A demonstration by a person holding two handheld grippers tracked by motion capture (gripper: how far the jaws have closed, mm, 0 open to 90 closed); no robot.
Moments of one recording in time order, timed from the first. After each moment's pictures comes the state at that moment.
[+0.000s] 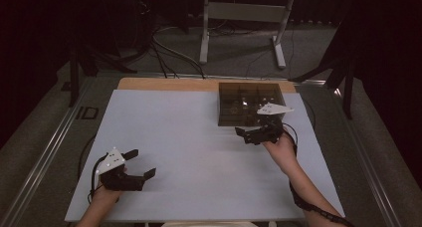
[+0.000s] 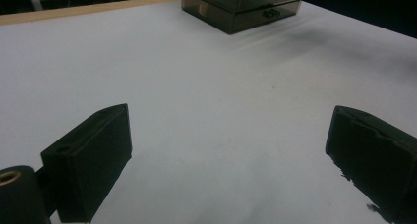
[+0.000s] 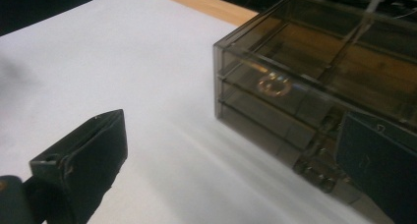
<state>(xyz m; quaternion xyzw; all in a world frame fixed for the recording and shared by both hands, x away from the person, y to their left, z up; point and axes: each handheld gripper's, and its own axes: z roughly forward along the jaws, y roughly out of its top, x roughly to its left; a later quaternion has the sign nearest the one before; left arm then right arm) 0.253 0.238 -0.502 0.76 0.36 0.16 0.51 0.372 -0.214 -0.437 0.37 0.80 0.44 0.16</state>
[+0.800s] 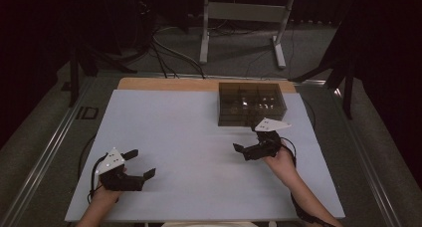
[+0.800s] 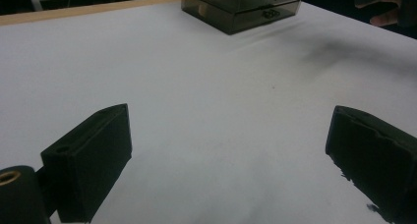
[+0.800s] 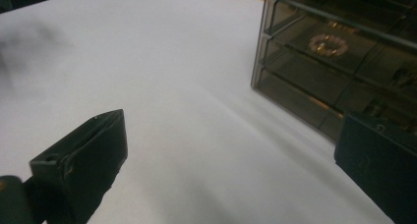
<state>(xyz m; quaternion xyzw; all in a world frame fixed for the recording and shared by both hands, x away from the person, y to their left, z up) 0.253 0.239 -0.501 0.76 0.36 0.16 0.51 0.344 -0.215 -0.468 0.33 0.82 0.45 0.15</state>
